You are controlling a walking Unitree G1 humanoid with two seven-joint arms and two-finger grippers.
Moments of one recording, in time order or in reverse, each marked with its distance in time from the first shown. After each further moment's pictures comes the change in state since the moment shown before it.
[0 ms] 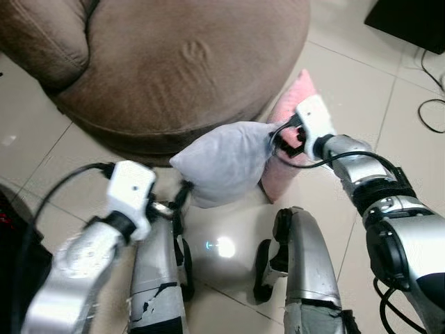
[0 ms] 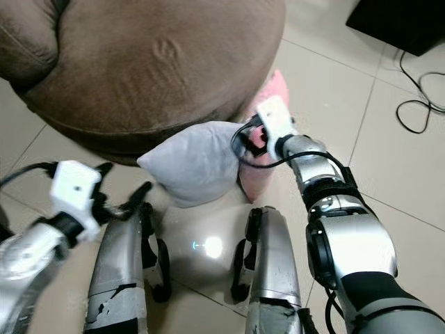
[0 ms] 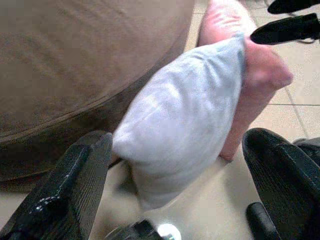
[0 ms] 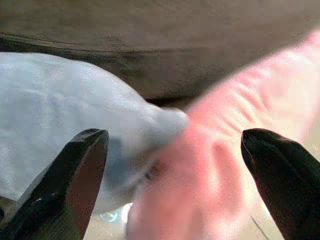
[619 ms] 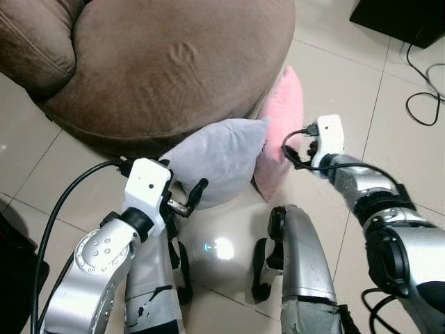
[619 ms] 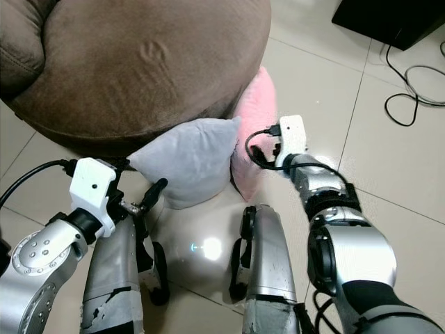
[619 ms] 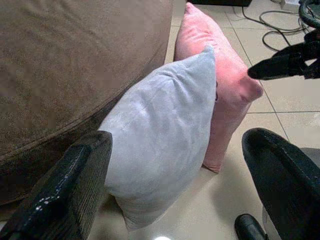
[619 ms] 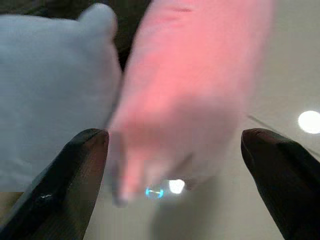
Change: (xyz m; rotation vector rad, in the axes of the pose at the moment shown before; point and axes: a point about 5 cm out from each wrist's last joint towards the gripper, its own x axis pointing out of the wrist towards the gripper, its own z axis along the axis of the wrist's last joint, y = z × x) left arm 0.008 -0.012 0.005 0.001 -0.040 -0.026; right arm -0.005 0.006 -0.041 0.373 0.124 -0.080
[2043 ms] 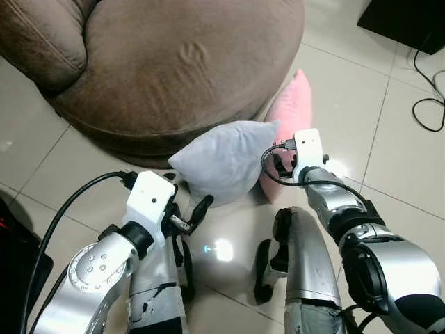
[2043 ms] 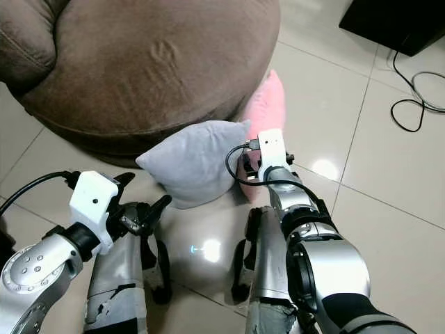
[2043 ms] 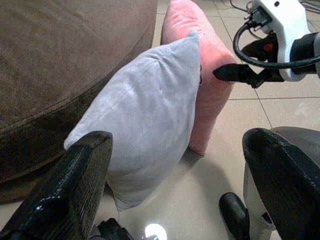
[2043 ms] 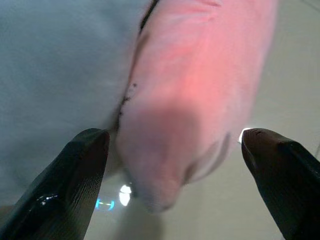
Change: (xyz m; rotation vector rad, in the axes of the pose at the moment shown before) left arm -0.018 -0.015 0.002 -0.004 0.049 -0.078; right arm 0.009 0.025 -0.023 -0.168 -0.049 -0.220
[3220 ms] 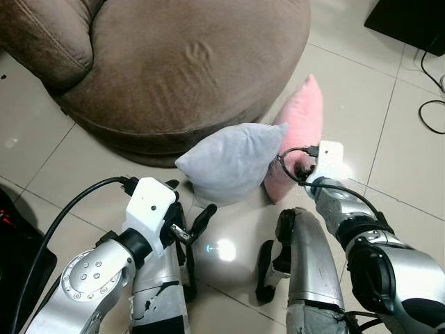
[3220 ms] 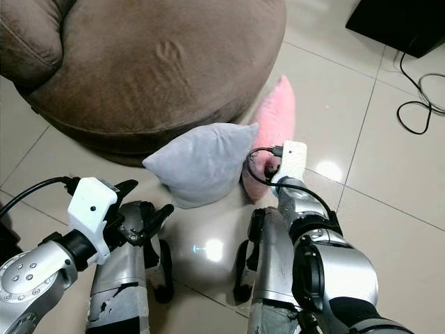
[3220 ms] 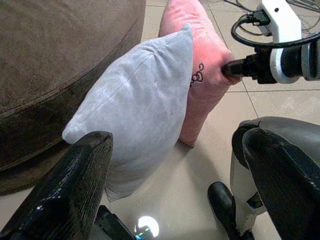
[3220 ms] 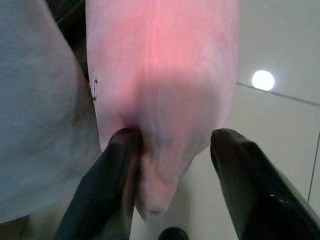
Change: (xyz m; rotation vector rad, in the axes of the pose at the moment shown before) left arm -0.009 -0.006 0.000 -0.014 0.028 -0.059; right arm -0.006 -0.020 -0.028 0.346 0.122 -0.108
